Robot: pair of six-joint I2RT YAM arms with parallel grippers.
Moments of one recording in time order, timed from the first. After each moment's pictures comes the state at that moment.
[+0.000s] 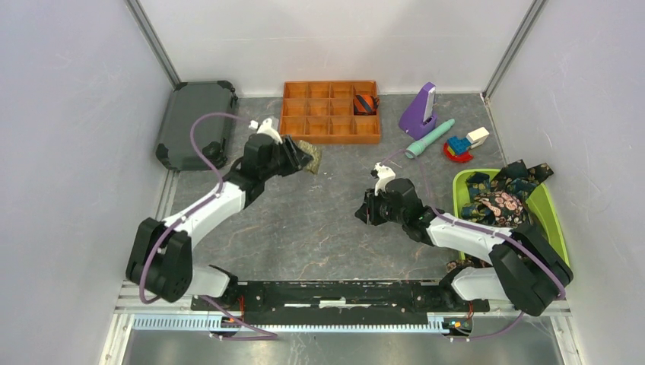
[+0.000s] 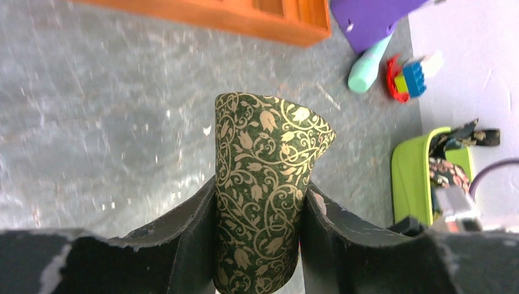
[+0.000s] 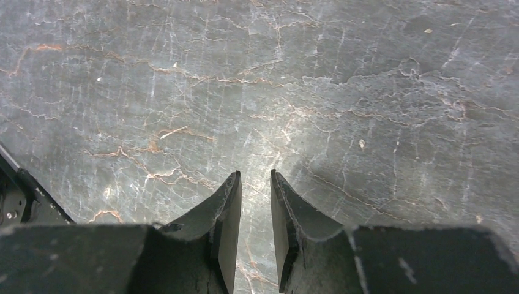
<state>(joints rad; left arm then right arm) -0.43 1.33 0.79 0.10 0.13 -0.70 0.66 1.30 0.48 0.21 -0.16 0.43</state>
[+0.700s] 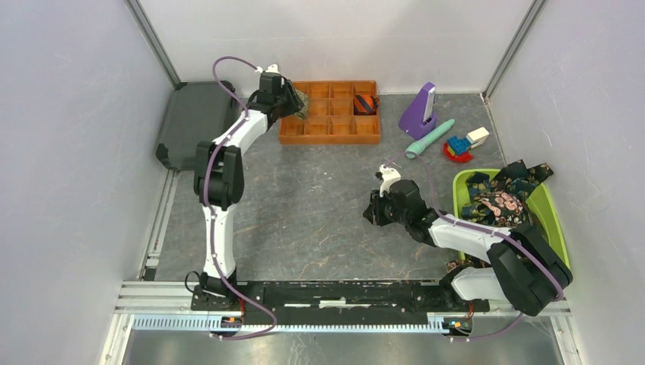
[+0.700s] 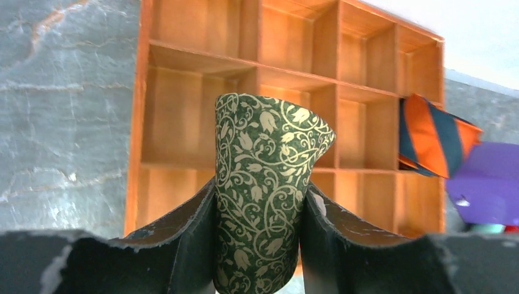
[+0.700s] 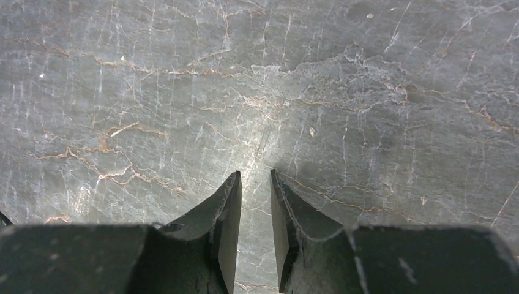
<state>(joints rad) -0.24 2.19 1.82 -0.15 0.05 -0.53 0.61 1.29 0.44 0.21 -0.11 0.36</state>
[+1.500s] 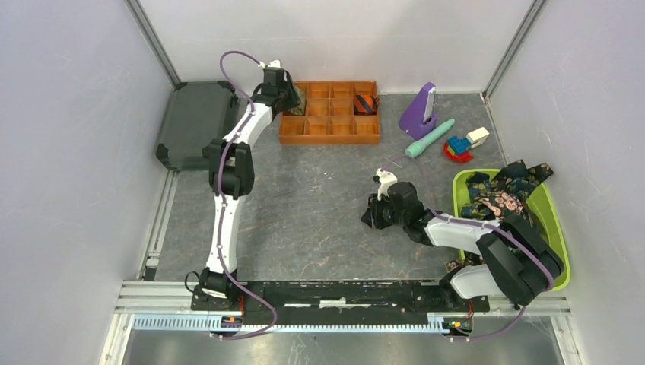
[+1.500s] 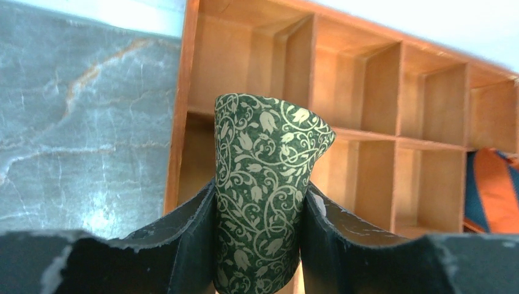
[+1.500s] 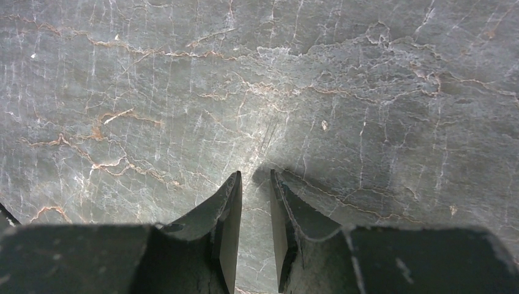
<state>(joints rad) -0.22 2.51 2.26 -0.30 -0.02 -0.45 0.61 1.37 0.42 0.28 -0.17 0.36</state>
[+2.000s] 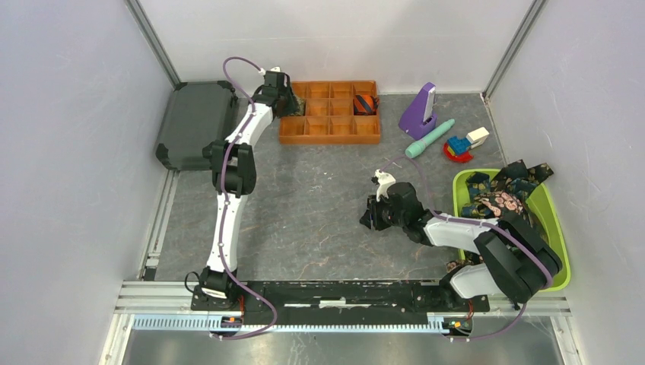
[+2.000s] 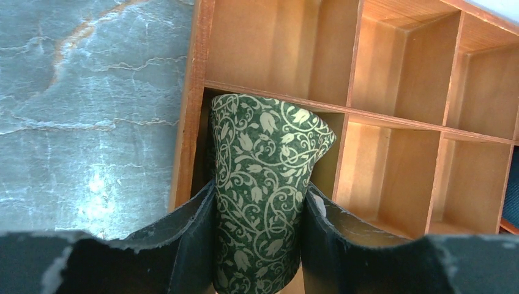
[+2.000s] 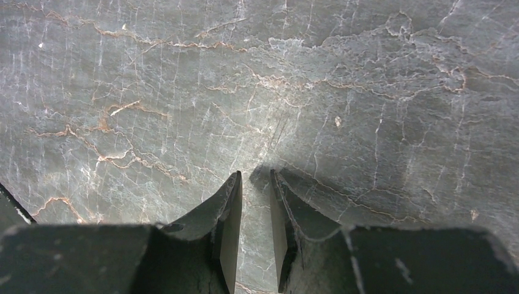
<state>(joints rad) -0.21 2.59 2.36 -0.47 0.00 -0.48 0.61 1.38 0.42 0.28 -0.21 0.36</state>
